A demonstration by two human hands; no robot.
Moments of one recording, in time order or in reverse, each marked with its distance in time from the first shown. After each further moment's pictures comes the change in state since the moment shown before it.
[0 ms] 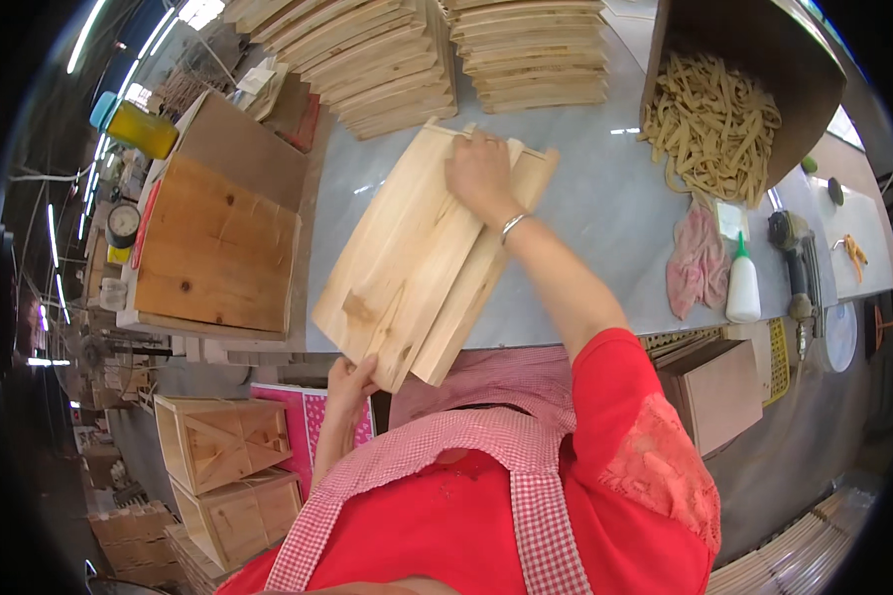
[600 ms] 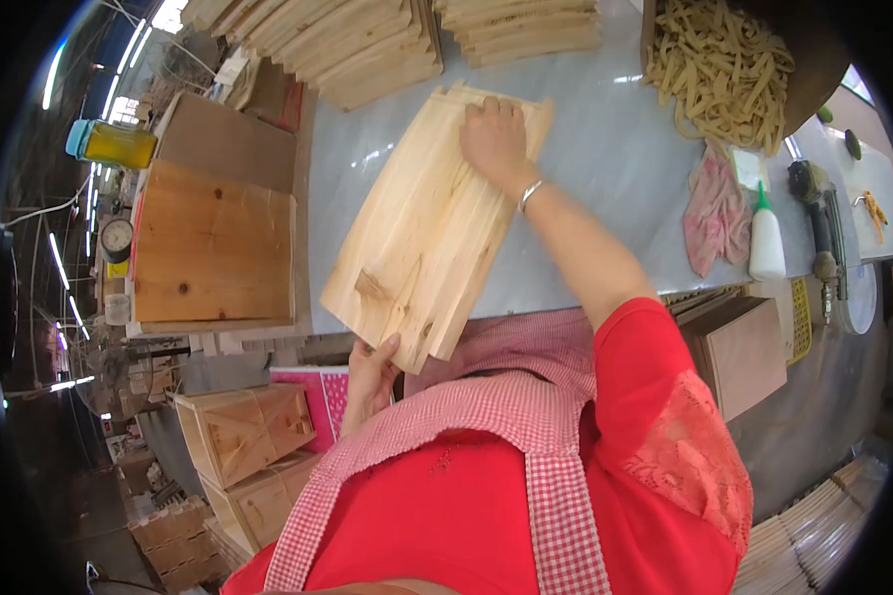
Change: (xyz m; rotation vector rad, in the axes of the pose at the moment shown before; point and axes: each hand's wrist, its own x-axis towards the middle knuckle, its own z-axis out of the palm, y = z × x) left_hand -0.011 -0.007 0.024 -0.291 -0.005 -0.039; right_hand -0.026 0.032 0.025 0.004 0.053 0.070
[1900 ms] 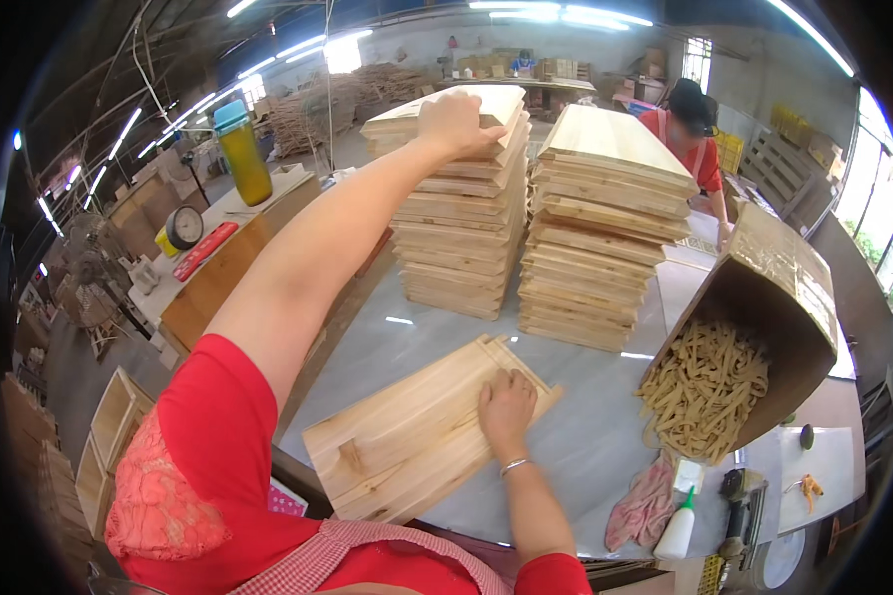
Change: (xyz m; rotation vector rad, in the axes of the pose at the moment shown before) left_hand 0.112 0.479 0.346 1.312 0.544 1.700; right_hand -0.006 -0.005 -0.011 0.093 0.095 -0.076
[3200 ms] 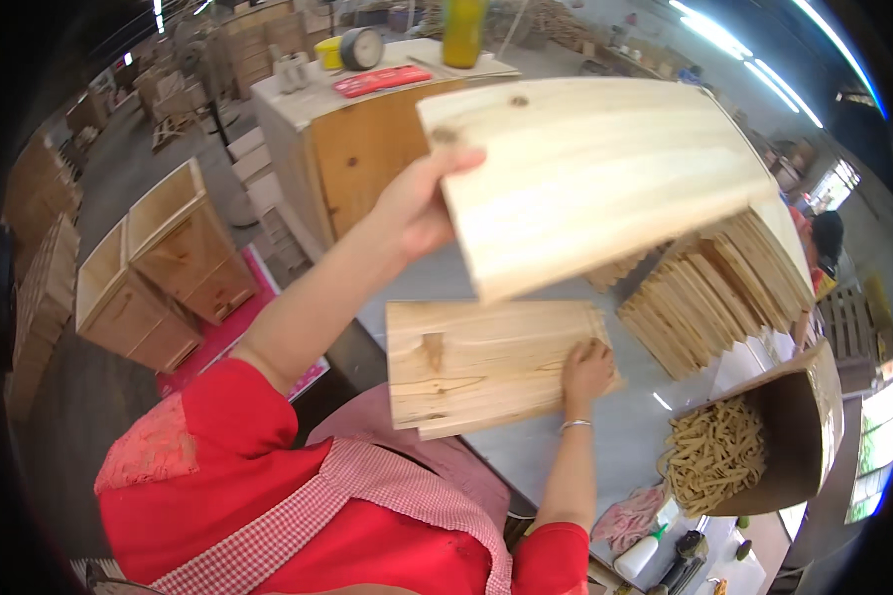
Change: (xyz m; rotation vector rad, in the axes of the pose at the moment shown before) left_hand -0.317 -0.072 -0.186 -2.216 0.135 -1.089; right_hand -0.001 0.013 0.004 -0.142 -0.131 0.016
